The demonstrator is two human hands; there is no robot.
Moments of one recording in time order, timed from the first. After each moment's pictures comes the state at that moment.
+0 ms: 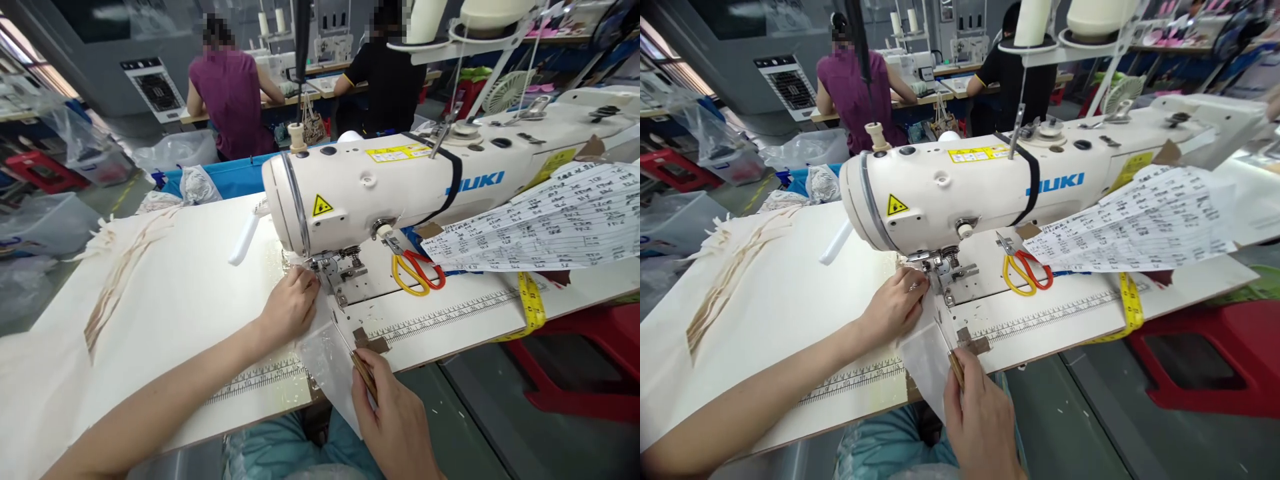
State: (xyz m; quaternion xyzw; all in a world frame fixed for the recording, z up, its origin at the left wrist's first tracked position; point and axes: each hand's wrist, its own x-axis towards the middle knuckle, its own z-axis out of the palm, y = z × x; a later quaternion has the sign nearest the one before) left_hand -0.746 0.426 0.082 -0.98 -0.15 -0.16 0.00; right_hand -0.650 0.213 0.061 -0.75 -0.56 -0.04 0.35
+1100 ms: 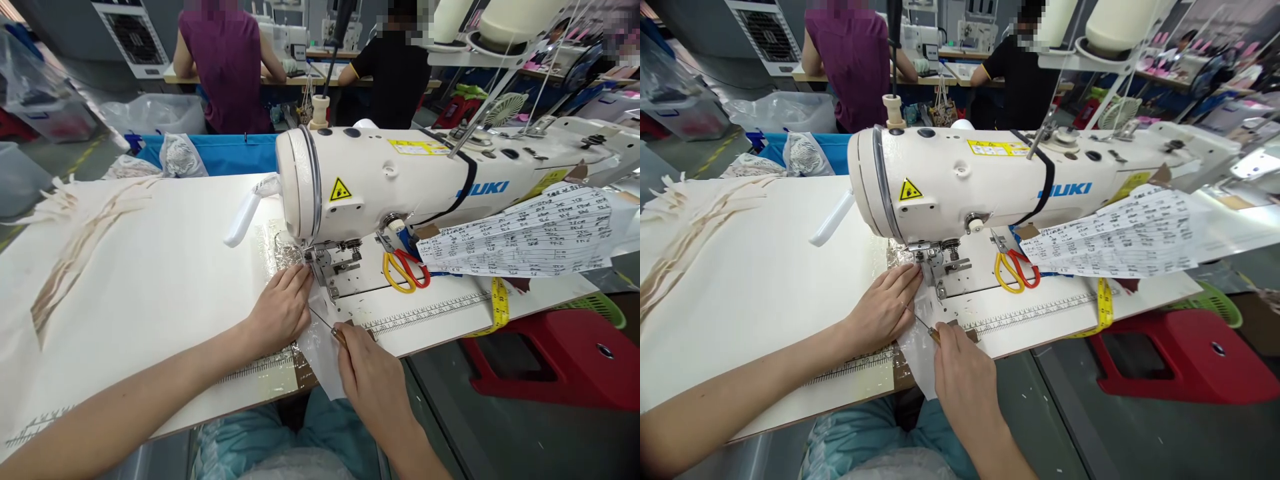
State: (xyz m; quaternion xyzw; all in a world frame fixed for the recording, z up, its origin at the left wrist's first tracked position) left_hand -0.757 0.405 0.071 -0.98 -0.17 -0.13 0.02; right_hand -0.634 0.238 0.077 -0.72 -0.65 -0.07 0.22
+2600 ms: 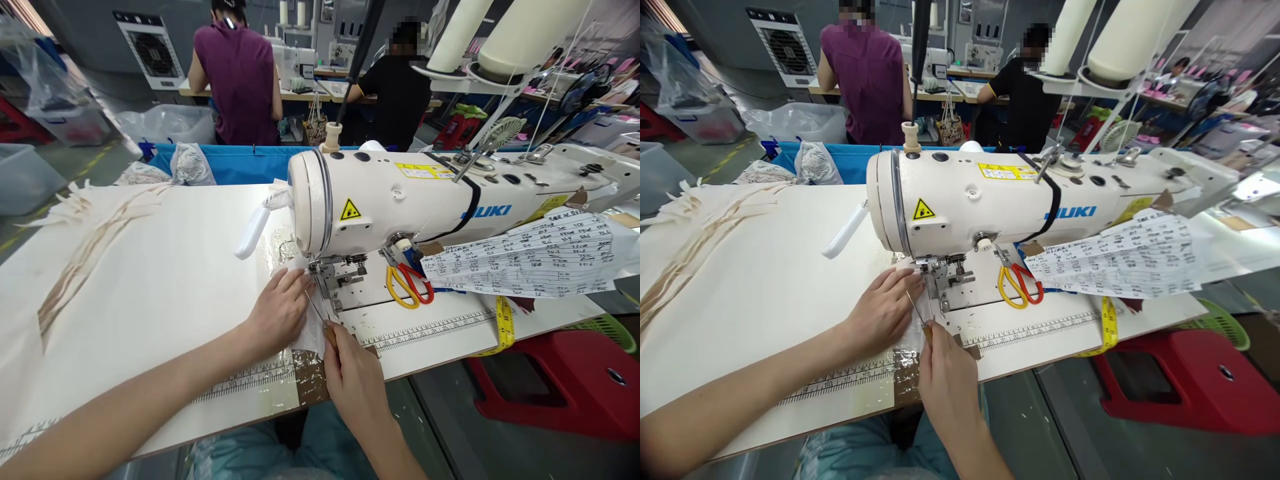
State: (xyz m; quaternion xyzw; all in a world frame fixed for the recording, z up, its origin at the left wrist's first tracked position) left_hand -0.760 0.418 0.079 -0.97 -0.17 -0.15 0.04; right_hand -0.647 0.268 0.073 -0.72 -0.61 -0.02 0.32
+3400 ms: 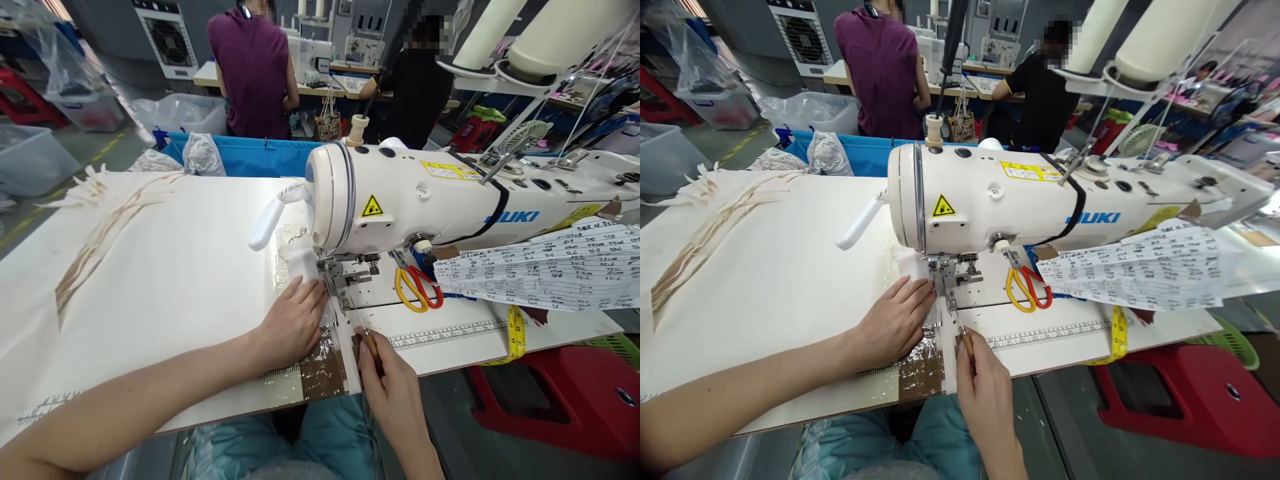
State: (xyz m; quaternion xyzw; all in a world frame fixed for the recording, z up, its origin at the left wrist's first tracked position) left_hand -0.760 0.397 0.081 -0.98 -0.15 -0.08 0.03; right_hand -0.618 0.239 0.074 -0.74 -0.55 0.07 0.38
